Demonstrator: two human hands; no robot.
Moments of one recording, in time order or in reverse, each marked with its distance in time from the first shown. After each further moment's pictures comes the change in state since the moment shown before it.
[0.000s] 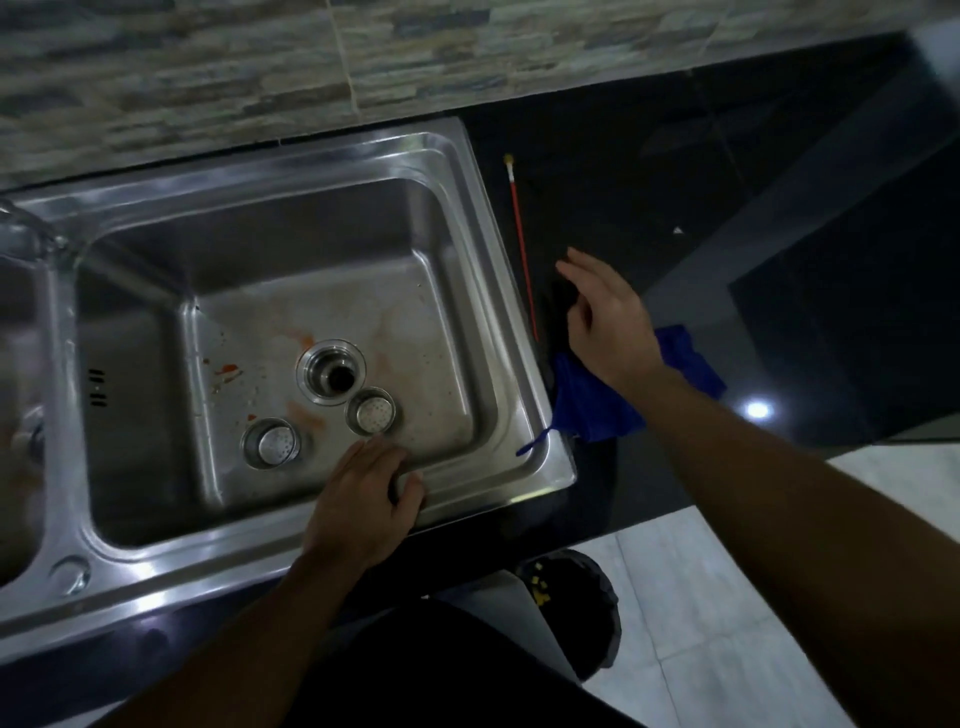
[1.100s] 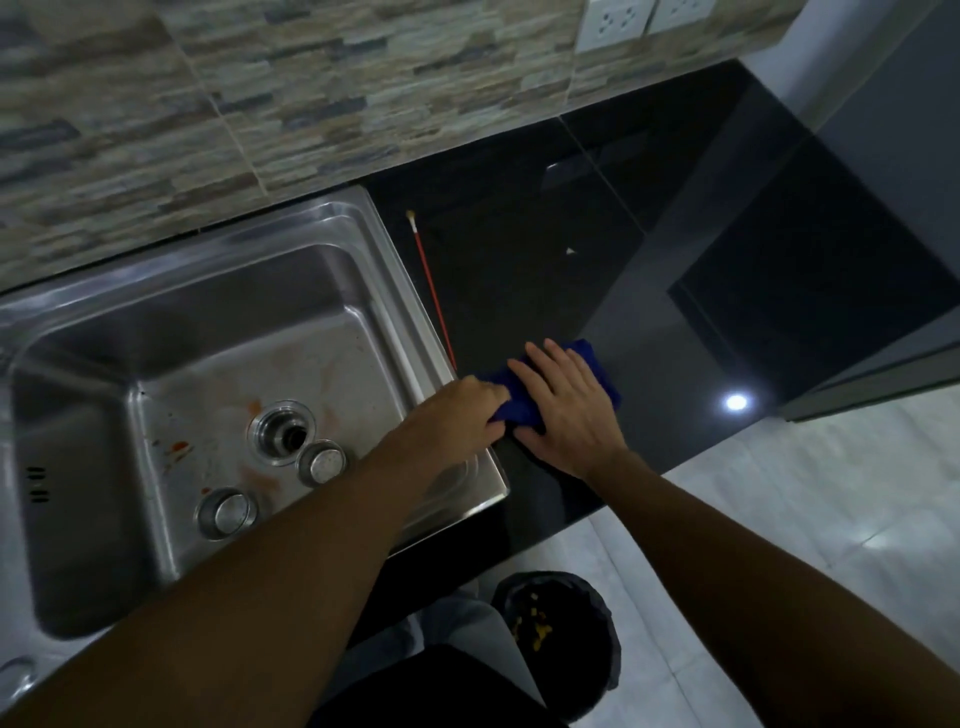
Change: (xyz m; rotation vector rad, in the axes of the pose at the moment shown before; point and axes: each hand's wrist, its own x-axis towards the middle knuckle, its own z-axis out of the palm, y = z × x) left_hand 0.114 0.180 -0.012 0.298 -0.370 0.469; right_hand -0.100 0.029 -0.015 -0.371 -0.122 -0.058
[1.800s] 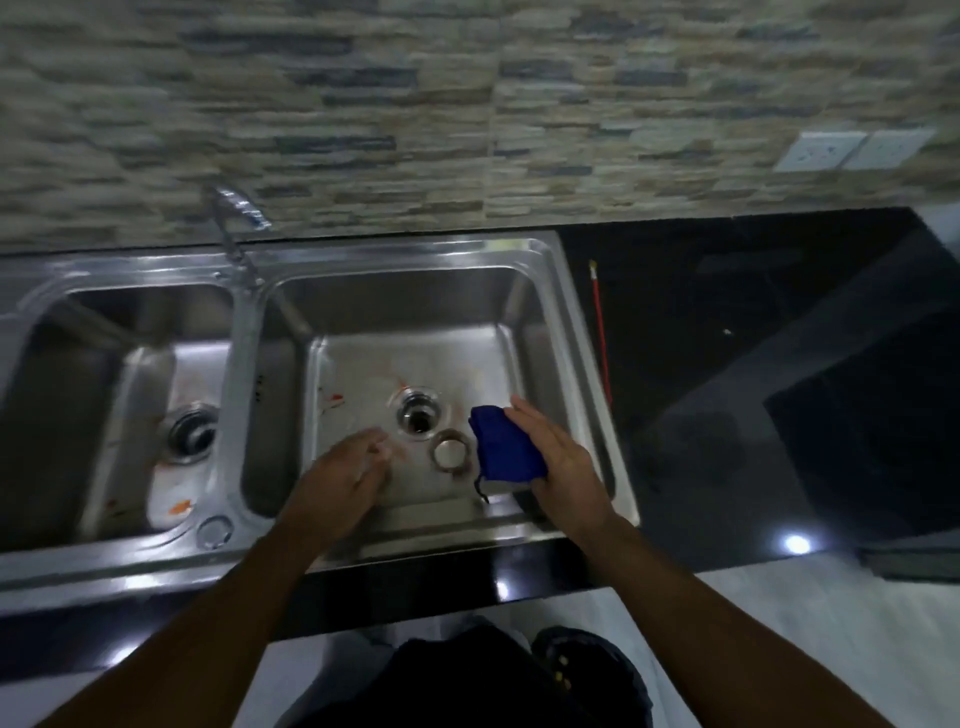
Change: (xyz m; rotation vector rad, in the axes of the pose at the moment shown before) left_hand -0.266 -0.173 0.063 -0.504 0.609 -0.545; right_hand 0.016 -0.195 -0.020 0.676 0.015 -0.223
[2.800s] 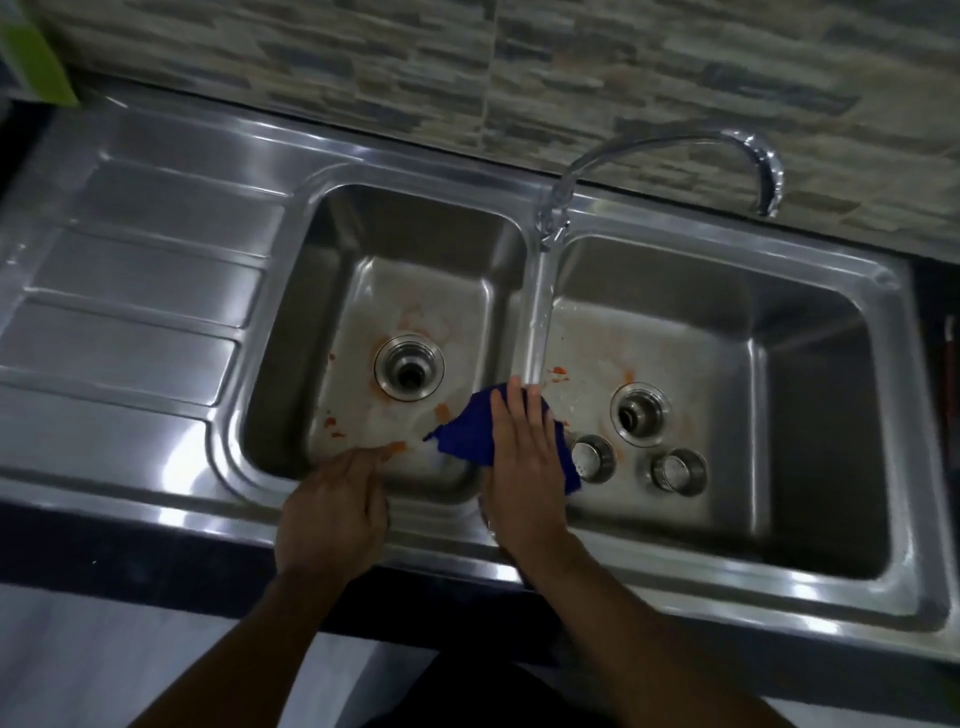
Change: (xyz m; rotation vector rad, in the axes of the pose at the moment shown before) left_hand -0.089 -0.265 -0.158 0.235 0.190 -0.258; right_hand 0.118 -0.190 0.352 -0.386 -0.225 0.092
